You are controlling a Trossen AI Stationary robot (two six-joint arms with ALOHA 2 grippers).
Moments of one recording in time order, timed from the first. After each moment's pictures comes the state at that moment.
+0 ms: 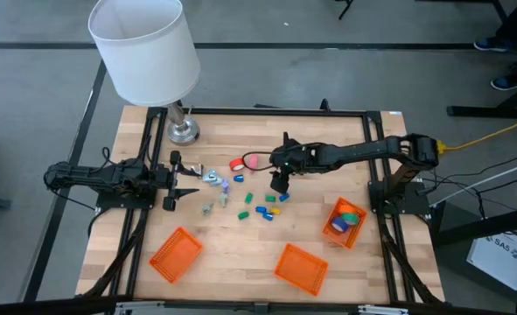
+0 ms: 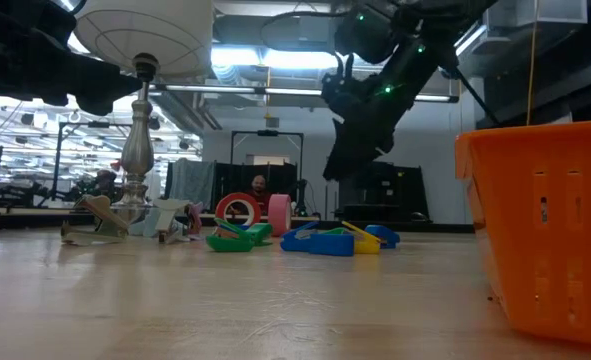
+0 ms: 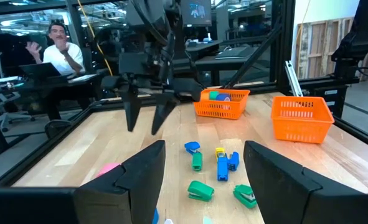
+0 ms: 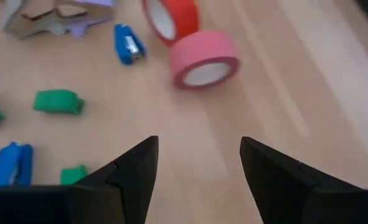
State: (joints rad) left arm -0.05 0.02 0.01 0.00 -0.04 0.09; right arm -0.09 1.72 1.06 -0.27 0.19 0.16
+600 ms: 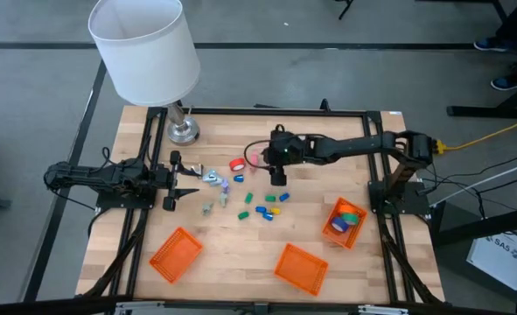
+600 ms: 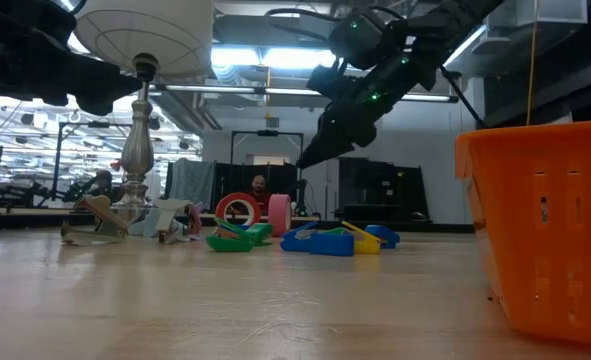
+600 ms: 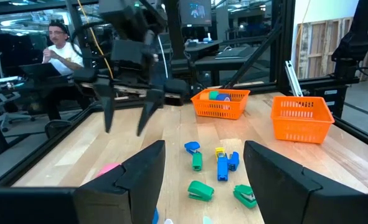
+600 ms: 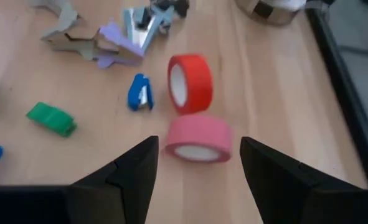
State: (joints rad) left arm -0.05 0.02 0.02 0.00 -0.04 0.09; right arm -0.19 1.74 1.06 -0.02 -0.01 -0.33
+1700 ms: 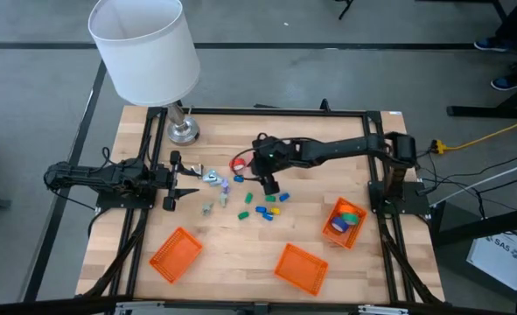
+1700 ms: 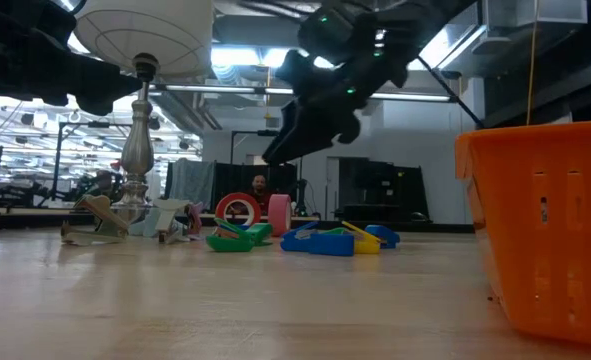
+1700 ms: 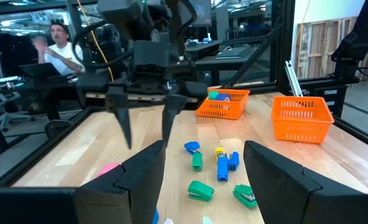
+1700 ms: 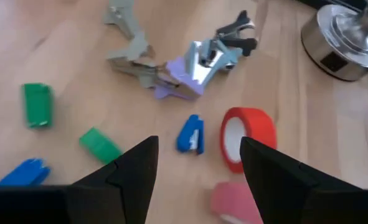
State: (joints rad) left arm -0.05 0.02 0.02 0.00 -0.04 0.09; right arm -0.12 1.90 1.27 -0.13 -0.12 -0.45
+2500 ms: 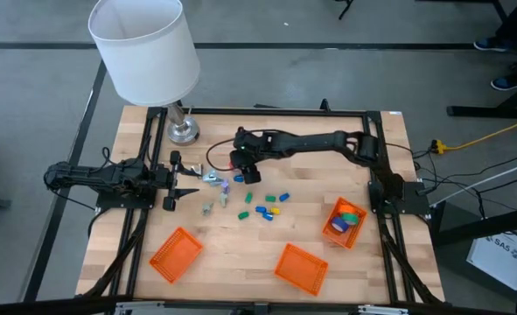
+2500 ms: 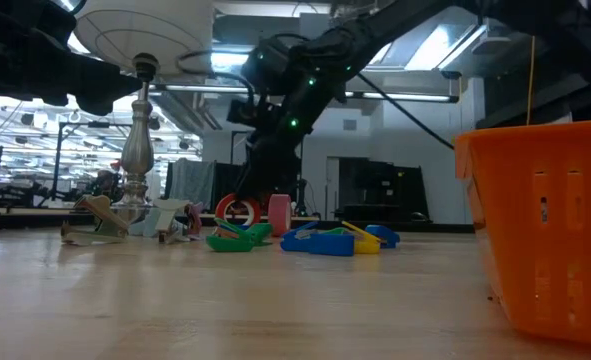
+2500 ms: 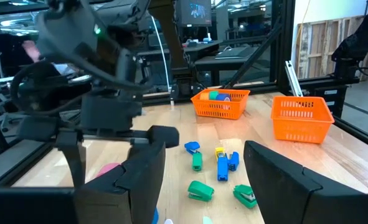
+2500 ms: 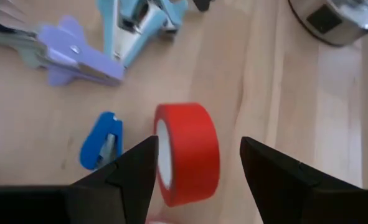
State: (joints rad) left arm -0.05 0.02 0.02 0.00 -0.04 0.09; right arm -0.18 2.22 1.70 -0.39 0.01 -0.51
